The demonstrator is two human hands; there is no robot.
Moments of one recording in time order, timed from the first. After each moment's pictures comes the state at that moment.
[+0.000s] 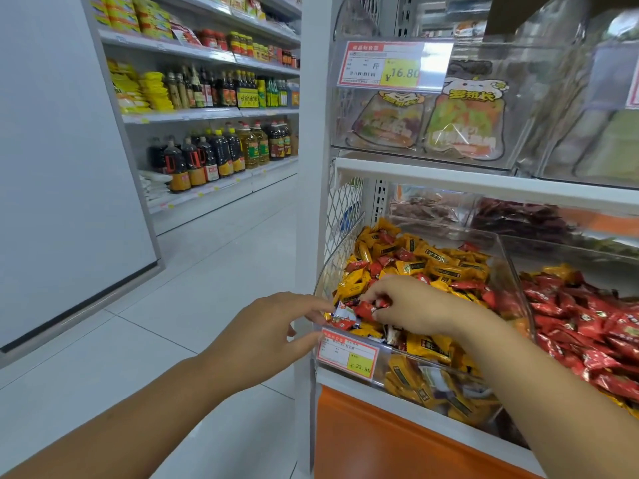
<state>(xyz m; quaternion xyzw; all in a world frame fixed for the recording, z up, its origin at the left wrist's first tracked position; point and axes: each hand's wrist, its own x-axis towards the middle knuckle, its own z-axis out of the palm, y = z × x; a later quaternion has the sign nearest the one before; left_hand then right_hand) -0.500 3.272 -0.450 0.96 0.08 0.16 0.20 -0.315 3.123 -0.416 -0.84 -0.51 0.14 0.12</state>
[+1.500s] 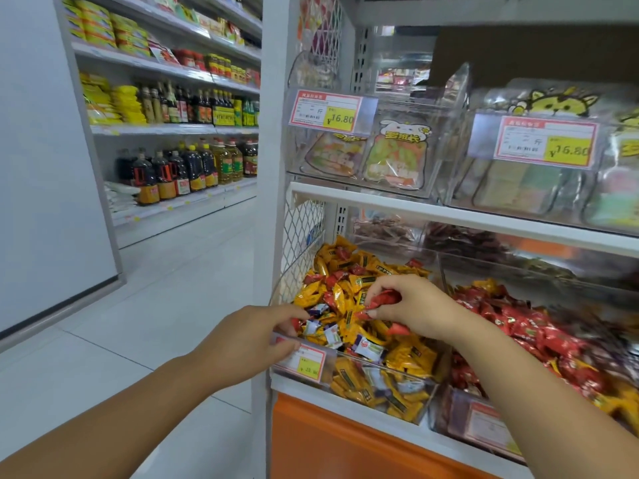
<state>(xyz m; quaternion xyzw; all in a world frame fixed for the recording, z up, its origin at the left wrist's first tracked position) -0.480 3.252 -0.450 0.96 0.08 0.16 0.22 -0.305 3.051 -0.390 -0.83 -0.44 0.13 0.32</state>
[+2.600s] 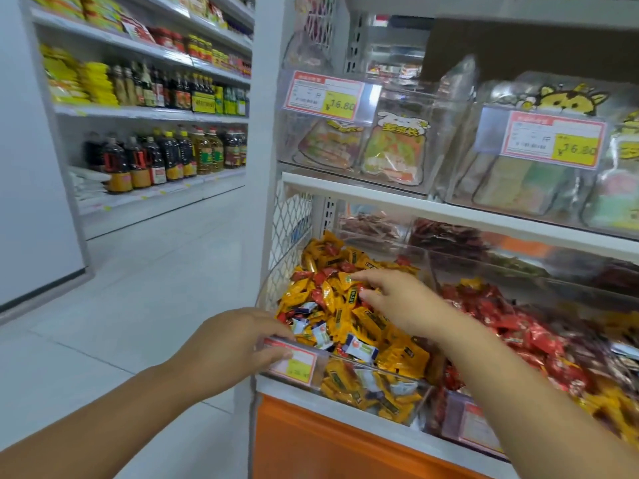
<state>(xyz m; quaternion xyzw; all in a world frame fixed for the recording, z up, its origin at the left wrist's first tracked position) -0.481 3.257 -0.452 0.98 0.04 0.14 0.15 -0.306 3.065 -0.388 -0.89 -0.42 0.04 0.17</state>
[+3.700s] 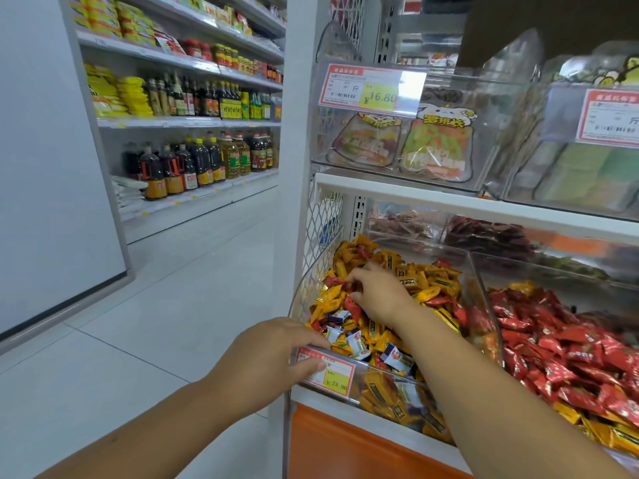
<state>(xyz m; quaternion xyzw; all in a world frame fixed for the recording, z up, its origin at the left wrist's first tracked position) -0.482 3.252 -0.458 0.97 0.08 0.14 0.20 -0.265 3.161 -0.448 -0.89 -0.43 -0.03 0.13</state>
